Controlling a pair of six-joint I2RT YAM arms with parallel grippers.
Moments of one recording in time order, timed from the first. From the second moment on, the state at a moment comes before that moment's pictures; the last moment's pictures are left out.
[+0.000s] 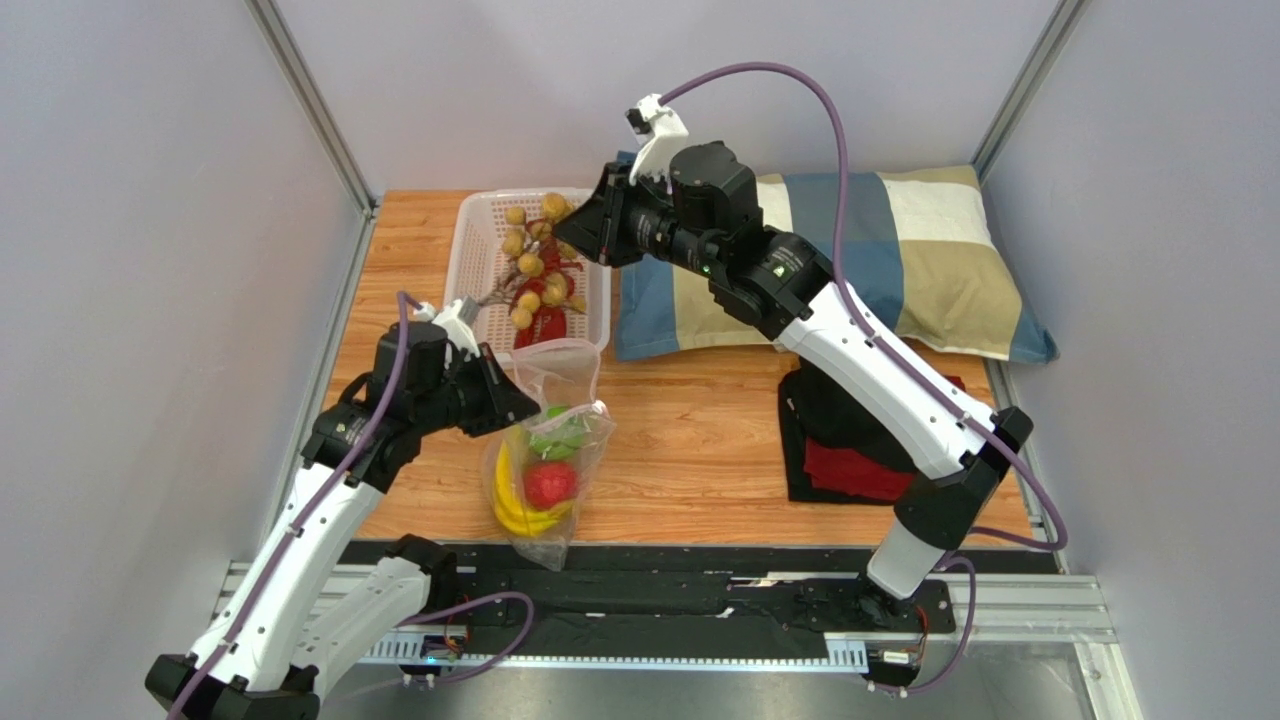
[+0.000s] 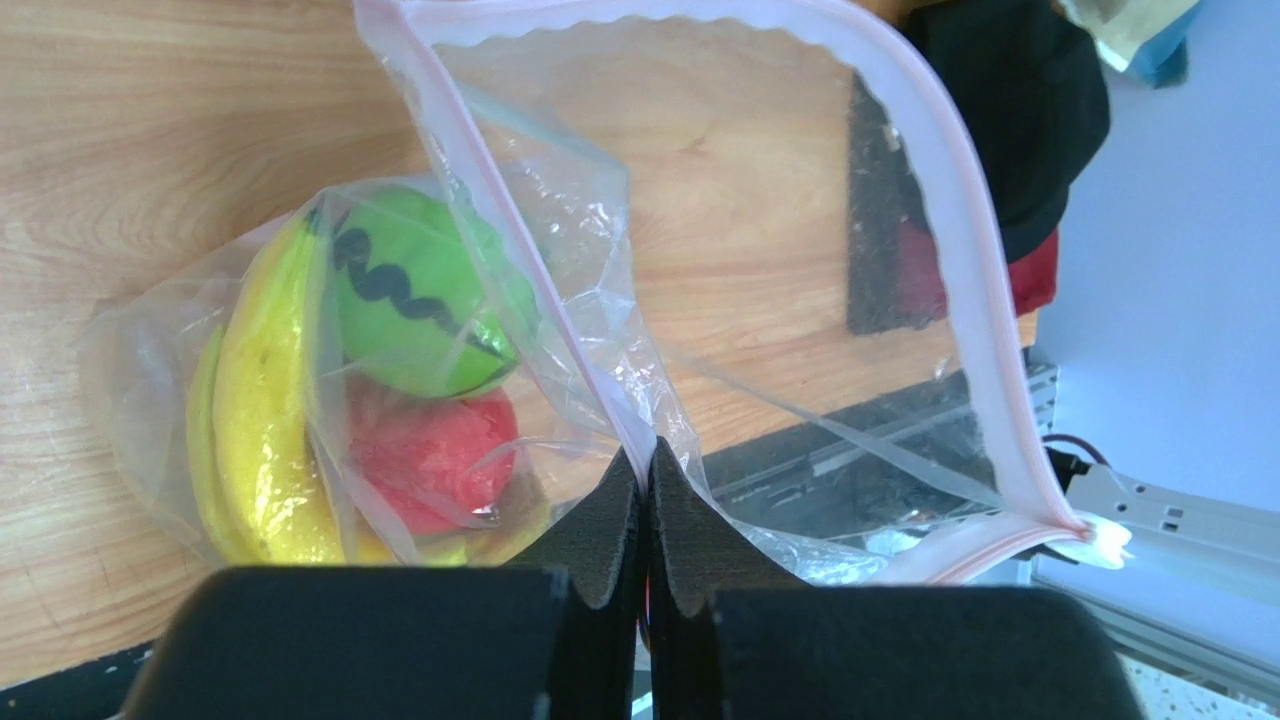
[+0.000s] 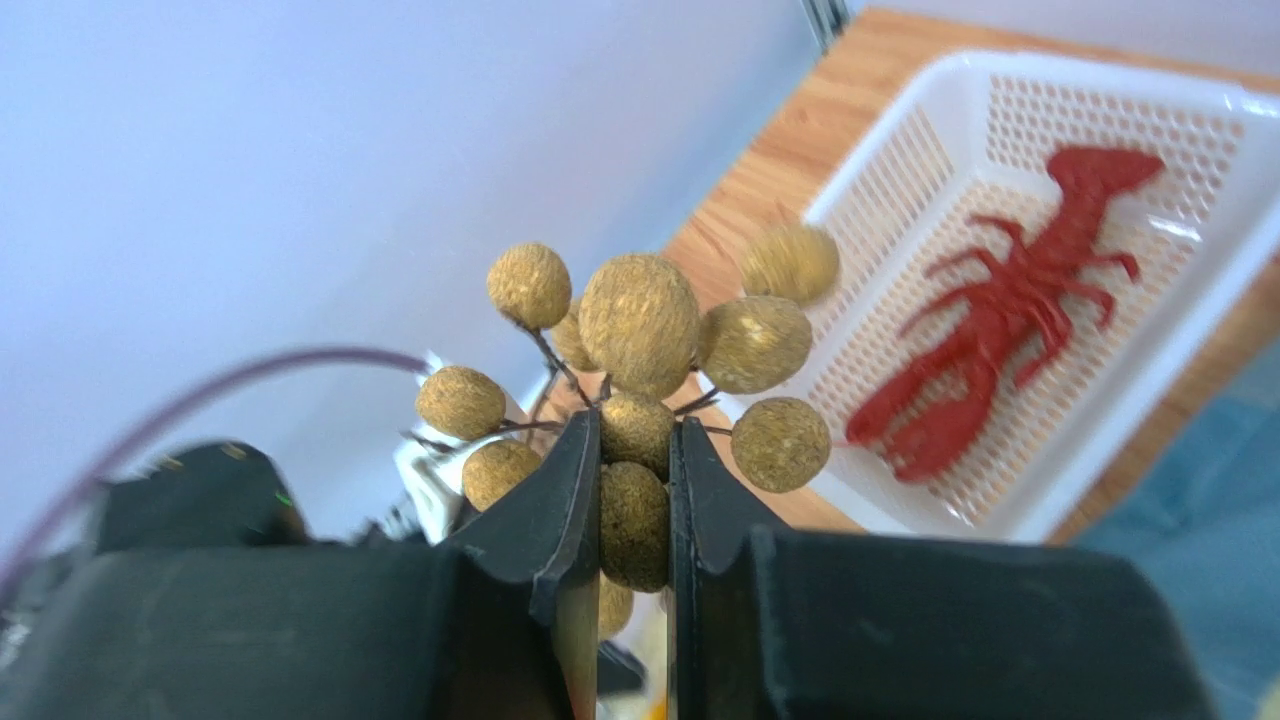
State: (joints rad) left arm -0.37 0.80 0.93 -0.80 0.28 -0.66; right arm 0.83 1.68 1.95 -0.44 -0.10 0.52
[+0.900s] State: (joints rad) left arm -0.37 0.65 0.83 -0.86 0.25 -0.67; right arm 0.71 2.44 2.26 -0.27 -0.16 0.72
